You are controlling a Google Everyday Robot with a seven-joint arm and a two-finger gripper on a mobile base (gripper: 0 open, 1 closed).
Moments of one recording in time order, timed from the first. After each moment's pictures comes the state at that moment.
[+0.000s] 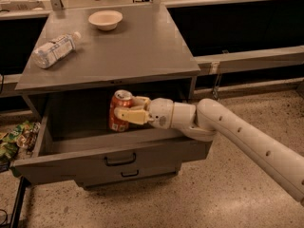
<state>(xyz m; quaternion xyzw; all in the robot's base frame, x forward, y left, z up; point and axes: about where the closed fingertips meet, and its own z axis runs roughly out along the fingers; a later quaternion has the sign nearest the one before) 0.575 0.081 0.777 -0.36 0.58 0.53 0.50</state>
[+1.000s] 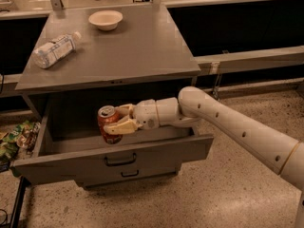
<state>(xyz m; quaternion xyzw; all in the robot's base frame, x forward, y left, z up) 0.553 0.123 0.735 -0.52 0.55 0.51 0.41</state>
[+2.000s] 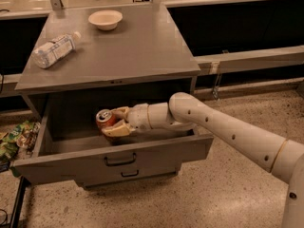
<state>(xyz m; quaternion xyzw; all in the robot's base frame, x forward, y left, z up) 0.584 0.144 0.687 -0.55 0.57 0.42 0.45</state>
